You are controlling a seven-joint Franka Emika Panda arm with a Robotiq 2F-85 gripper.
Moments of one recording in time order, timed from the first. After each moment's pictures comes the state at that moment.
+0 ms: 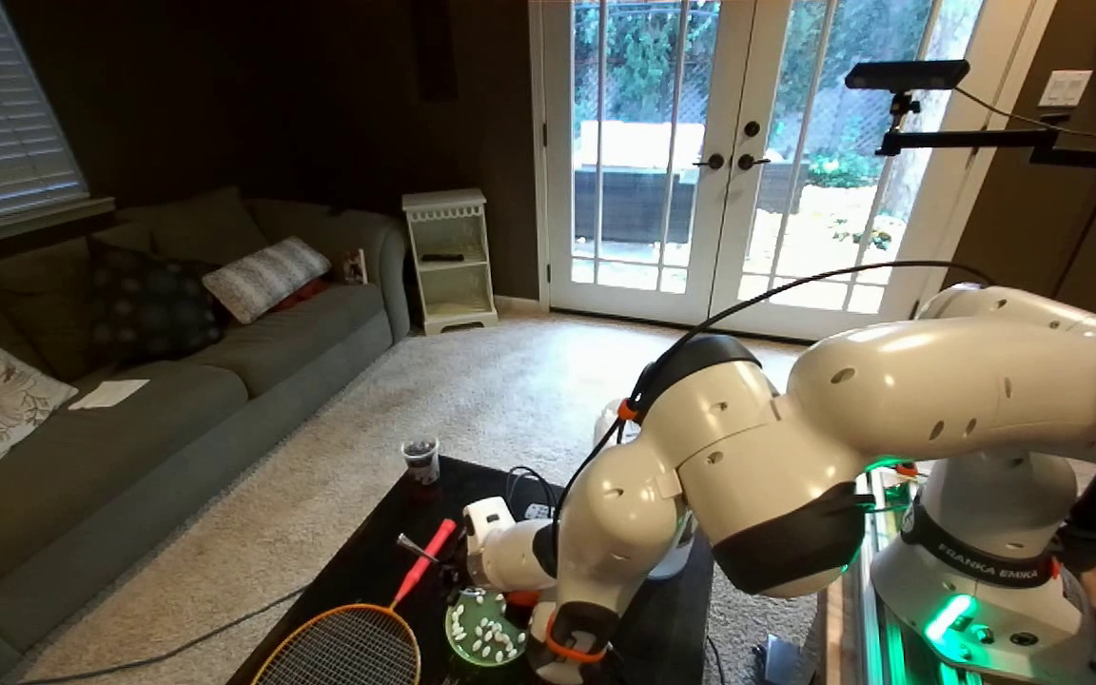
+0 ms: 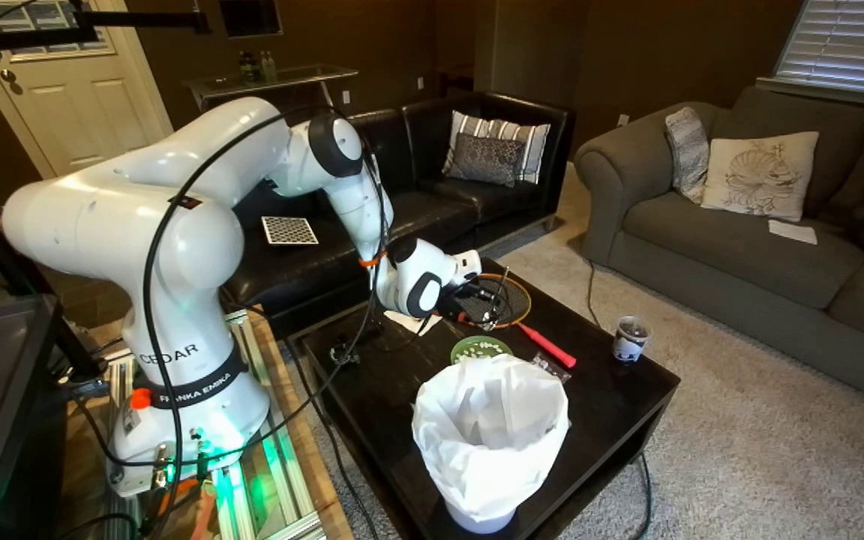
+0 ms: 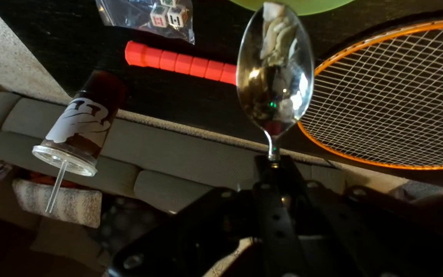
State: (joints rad) arm 0.78 1.42 -0.45 -1.70 0.48 3.68 0.13
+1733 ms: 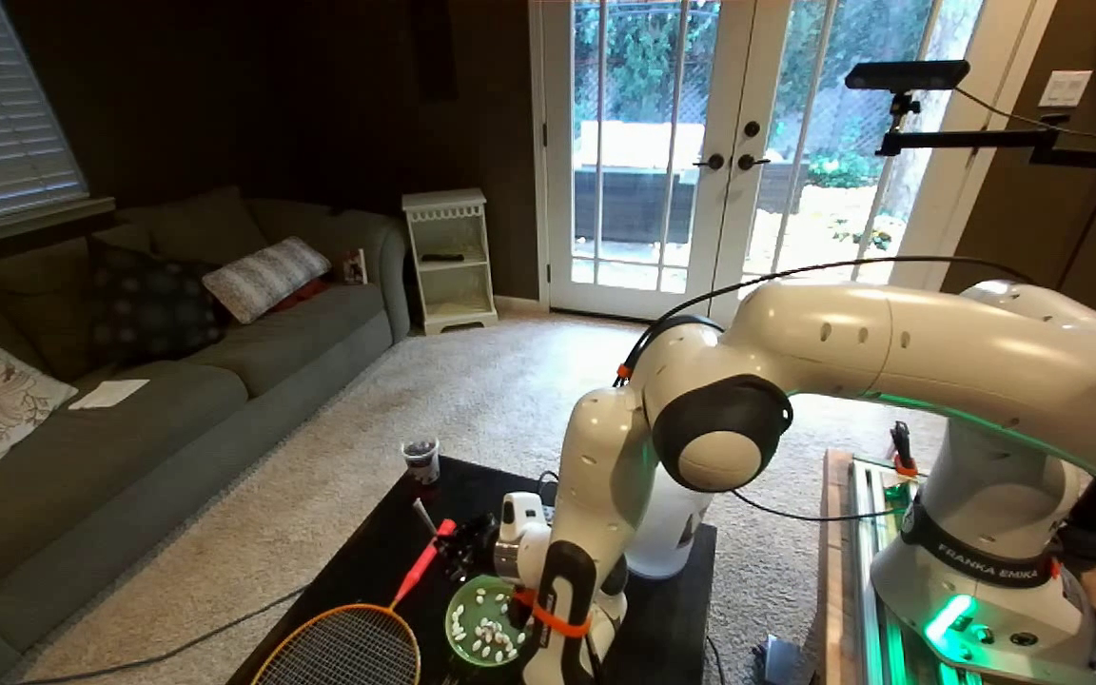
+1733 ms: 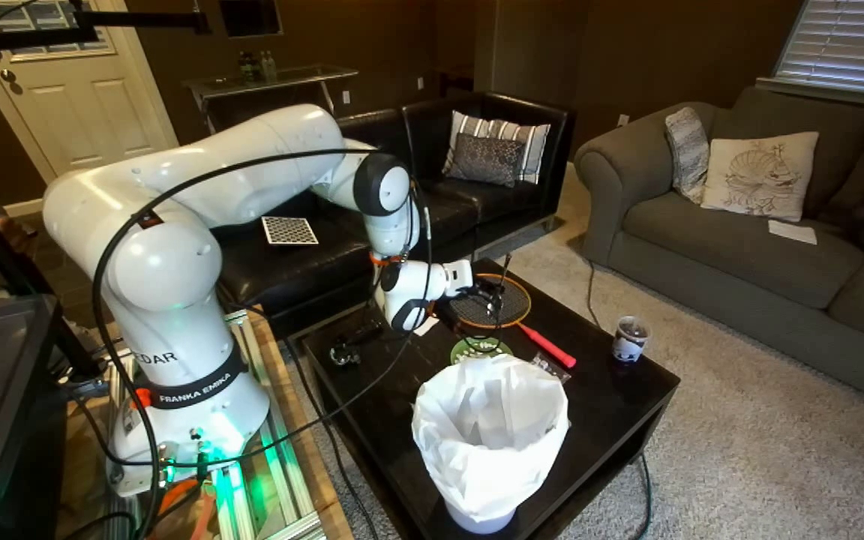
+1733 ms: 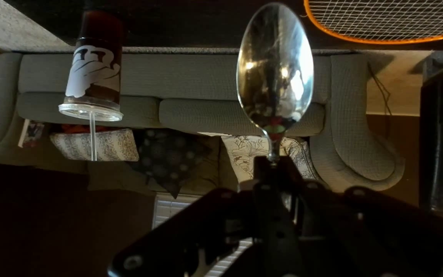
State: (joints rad) arm 0.36 1.42 -0.01 -1.64 0.44 4.21 -0.12
